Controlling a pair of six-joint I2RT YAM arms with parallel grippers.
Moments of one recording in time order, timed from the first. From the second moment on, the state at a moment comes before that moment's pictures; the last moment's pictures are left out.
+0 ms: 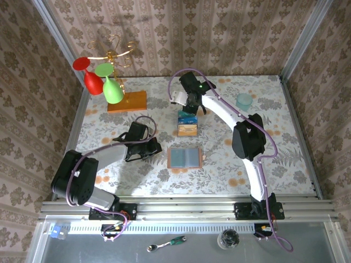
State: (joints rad) left arm -0.48 1.46 0.65 -0.18 0.43 -0.77; right arm 0.51 2.19 2.03 -0.93 0.06 -0.72
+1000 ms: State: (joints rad) left arm -0.55 1.52 0.64 -0.09 0.45 -0.80; right arm 0.47 1.99 1.65 -0.56 -0.16 0.28
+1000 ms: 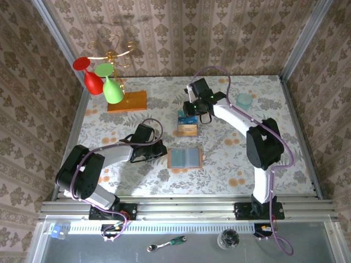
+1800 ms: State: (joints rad) left arm -0.53 1.51 0.61 -0.09 0.44 -0.80; right arm 0.44 2.26 1.92 -0.55 -0.20 0.31
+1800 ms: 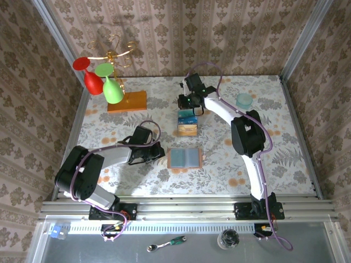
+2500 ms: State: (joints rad) left arm -0.53 1.49 0.60 -0.09 0.44 -0.80; right arm 0.44 2.25 1.86 -0.53 -0.20 0.32
